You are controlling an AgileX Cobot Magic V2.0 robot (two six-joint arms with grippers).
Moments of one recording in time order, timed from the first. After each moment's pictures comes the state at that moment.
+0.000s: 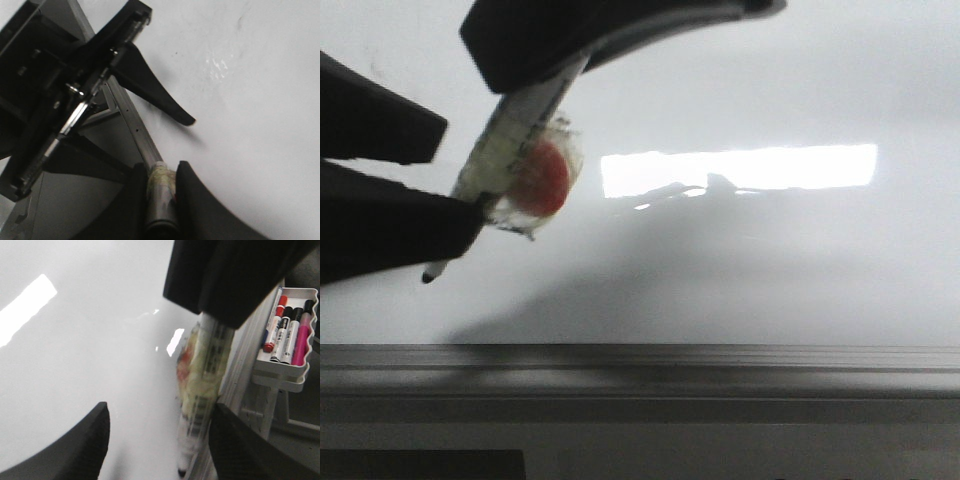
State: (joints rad) left arm -0.87 0.87 -0.34 0.42 -0.12 -0.01; right arm 0.97 1.14 -0.85 0.26 0.30 -0.29
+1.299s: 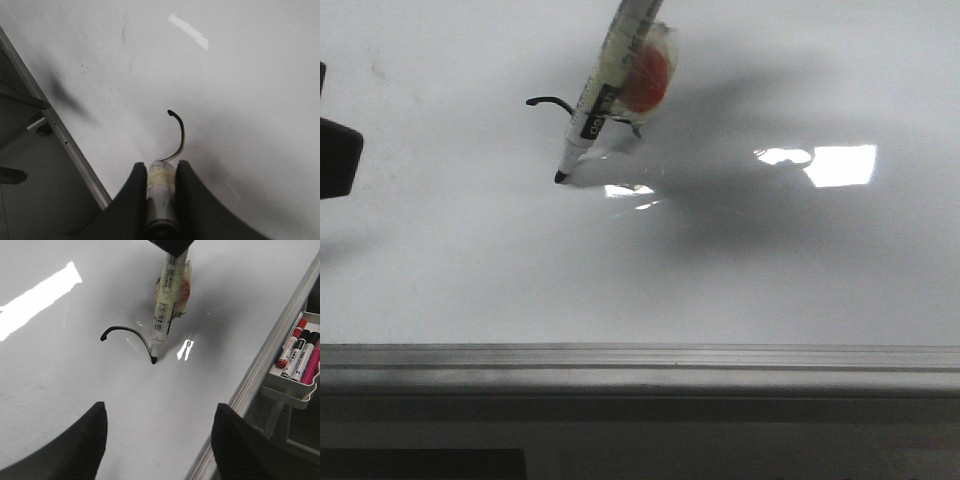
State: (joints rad) left arm -0.87 0.68 -0.34 0.28 0.06 -0.01; right arm 0.72 1.24 -1.11 0.27 0.62 -0.28
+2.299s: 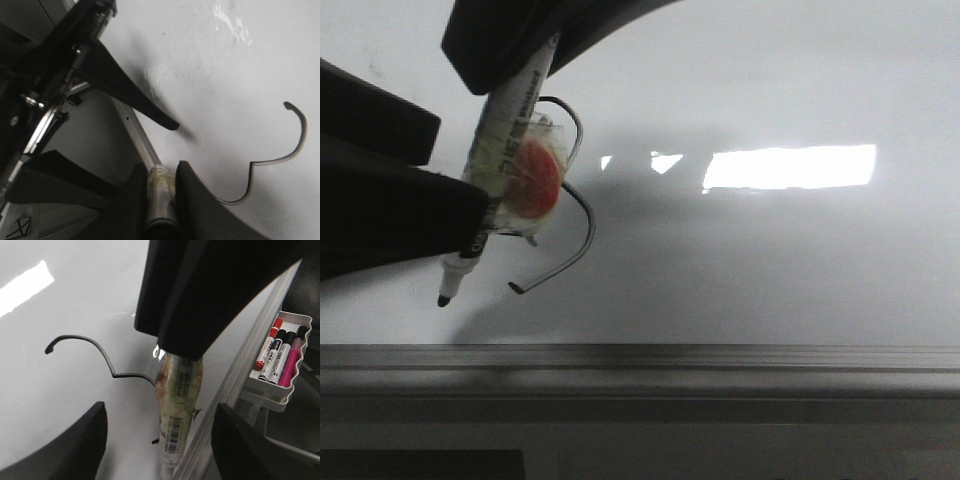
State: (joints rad) left arm -0.90 0.89 -0.34 0.27 -0.14 -0.01; right arm 0.93 1.29 -1.07 0.26 0.55 -0.27
